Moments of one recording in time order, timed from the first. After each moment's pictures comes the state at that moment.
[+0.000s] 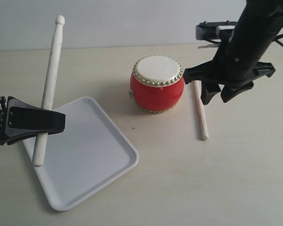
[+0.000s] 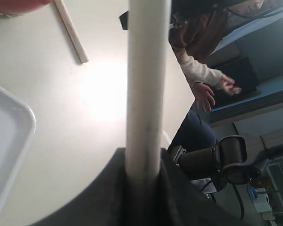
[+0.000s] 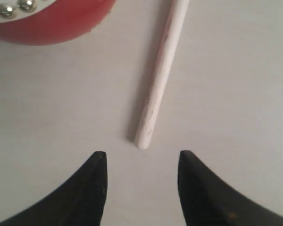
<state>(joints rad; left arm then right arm) 0.00 1.36 -0.50 -1.46 1.22 1.29 0.37 1.78 -1.24 0.06 0.94 0.17</state>
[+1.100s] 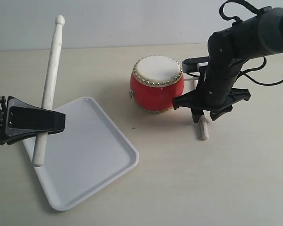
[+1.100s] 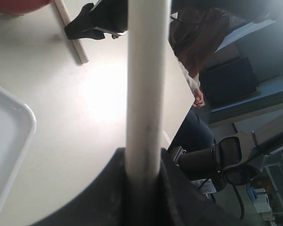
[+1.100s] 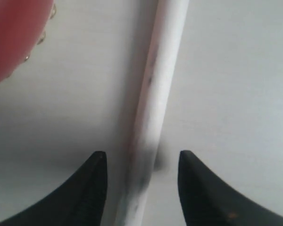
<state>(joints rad) 0.00 1.36 -0.50 -1.46 1.22 1.29 0.39 2.04 -1.24 -0.10 0.71 0.35</state>
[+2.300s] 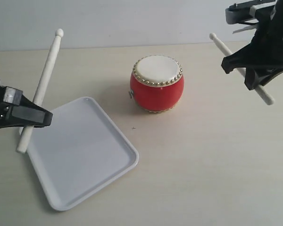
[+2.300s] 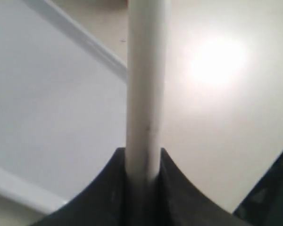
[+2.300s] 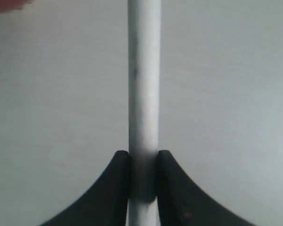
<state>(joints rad) -0.08 1.37 -0.72 -0.98 0.92 0.84 0.27 1.63 -1.26 -0.04 1.11 0.01</state>
